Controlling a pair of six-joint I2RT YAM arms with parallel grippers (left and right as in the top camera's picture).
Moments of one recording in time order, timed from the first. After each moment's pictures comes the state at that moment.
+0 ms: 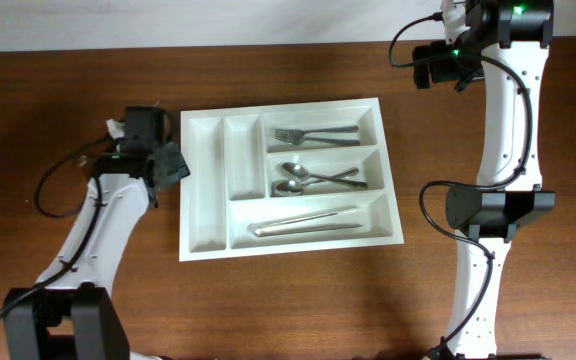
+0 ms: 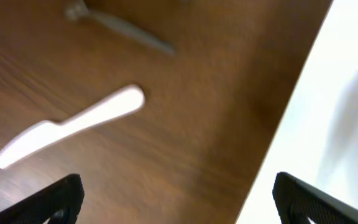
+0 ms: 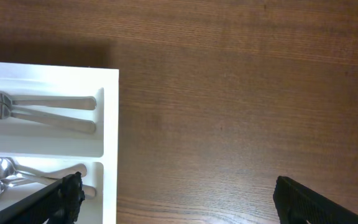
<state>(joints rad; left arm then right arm) -0.03 1.63 1.16 -0.69 -0.30 -0.42 -0.03 2.48 2.97 -1.64 -0.04 -0.06</state>
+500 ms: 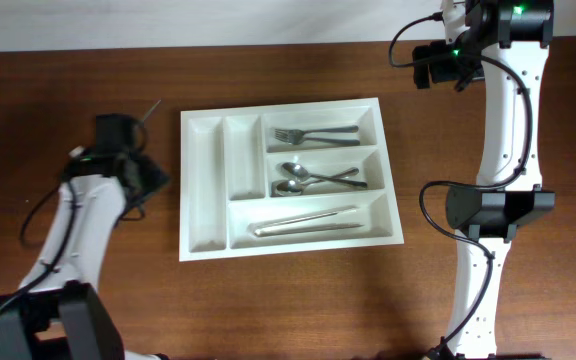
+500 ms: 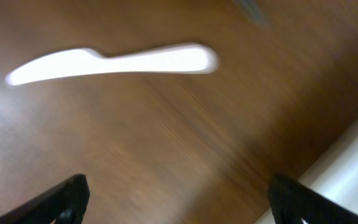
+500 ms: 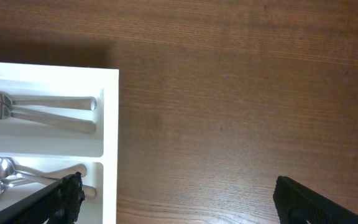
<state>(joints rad) 0.13 1.62 1.16 -0.82 -0.22 -0.71 -0.03 2.48 2.97 -1.64 -0.04 -0.06</state>
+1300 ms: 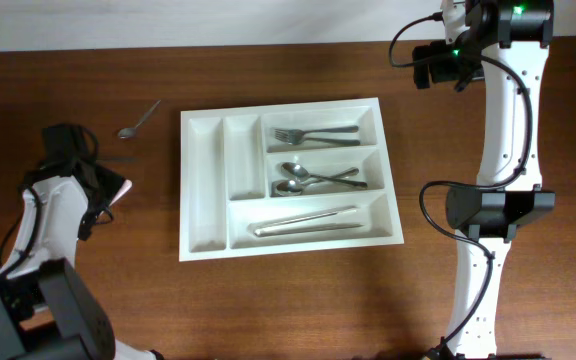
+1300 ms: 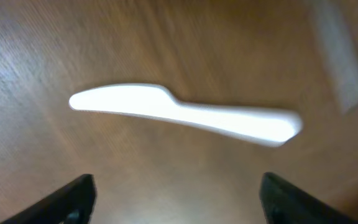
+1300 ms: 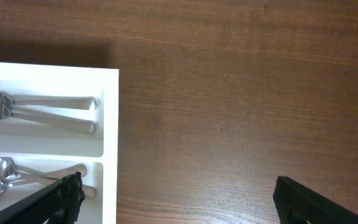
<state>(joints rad) 0.30 1.72 1.16 -0.78 -0.22 -0.66 -0.03 2.48 2.97 -1.64 -0.04 -0.06</state>
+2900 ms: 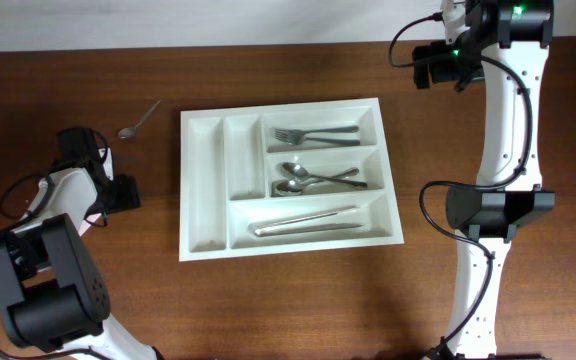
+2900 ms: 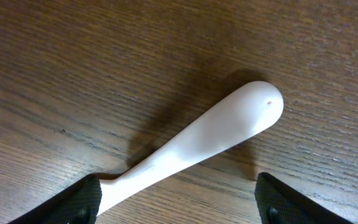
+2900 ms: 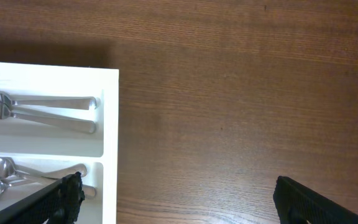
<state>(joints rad) 0.30 1.89 1.16 -0.58 -0.13 0.08 -0.03 2.48 2.97 -1.64 -0.04 -0.06</state>
